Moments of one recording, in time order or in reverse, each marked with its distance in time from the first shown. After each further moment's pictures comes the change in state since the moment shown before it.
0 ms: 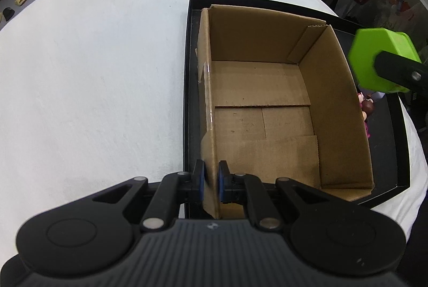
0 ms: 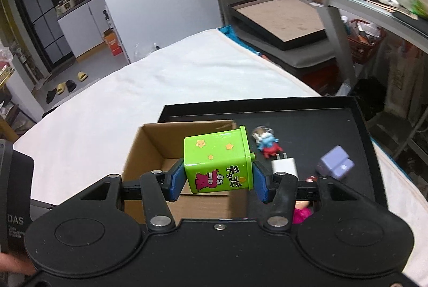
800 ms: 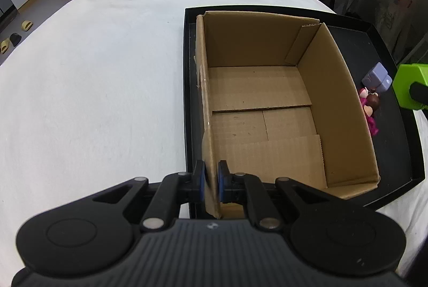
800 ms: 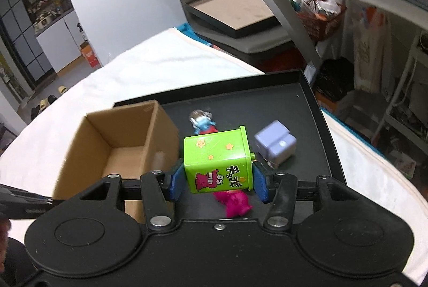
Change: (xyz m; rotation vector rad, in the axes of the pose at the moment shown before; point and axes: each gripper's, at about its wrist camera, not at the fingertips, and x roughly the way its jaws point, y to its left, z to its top) left arm -0.010 -0.018 -0.006 0.077 -0.055 0.089; right arm -0.011 -0.090 -0.033 0.091 -0.028 -0.055
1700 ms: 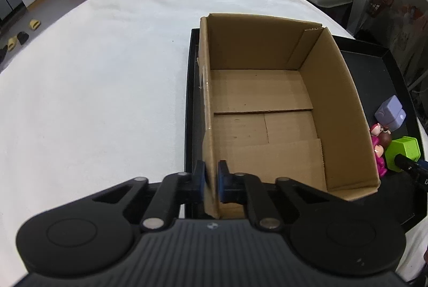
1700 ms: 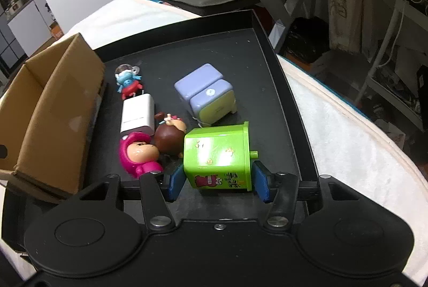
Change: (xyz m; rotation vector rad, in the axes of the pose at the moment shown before) left arm 0.004 -0.002 0.016 -0.060 -0.032 0.020; right arm 0.066 -0.074 -0.041 0.037 0.119 -0.084
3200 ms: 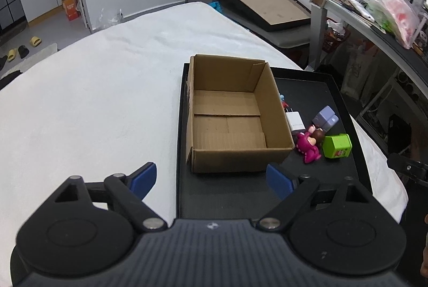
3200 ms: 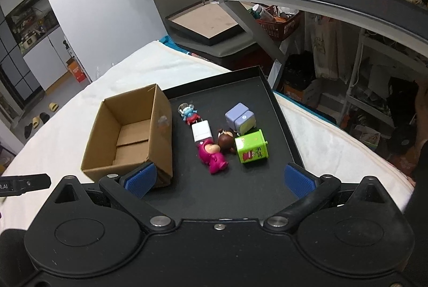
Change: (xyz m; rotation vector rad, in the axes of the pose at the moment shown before) left arm -0.131 -0.002 -0.069 -0.028 -0.196 -0.085; right arm -0.172 0.038 -0.018 0.077 -0.133 0.021
